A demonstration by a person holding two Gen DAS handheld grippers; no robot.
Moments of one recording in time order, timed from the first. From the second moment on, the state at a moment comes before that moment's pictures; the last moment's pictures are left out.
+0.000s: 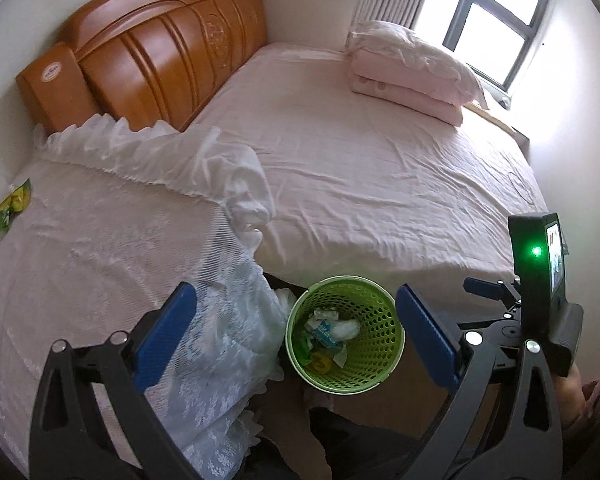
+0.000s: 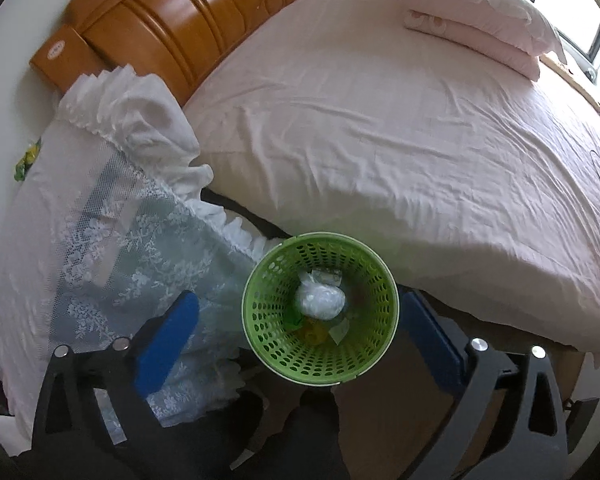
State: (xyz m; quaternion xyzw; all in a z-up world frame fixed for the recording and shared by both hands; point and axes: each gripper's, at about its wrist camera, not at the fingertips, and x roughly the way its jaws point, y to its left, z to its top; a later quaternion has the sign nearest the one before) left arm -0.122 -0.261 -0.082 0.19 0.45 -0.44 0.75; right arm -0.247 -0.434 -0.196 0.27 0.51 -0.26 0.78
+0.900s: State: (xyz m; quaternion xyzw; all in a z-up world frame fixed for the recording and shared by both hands) left arm -0.070 -0.184 -0.037 0.11 0.42 -0.36 0.83; right arm -0.186 -0.405 -0.120 0.24 0.45 -0.20 0.84
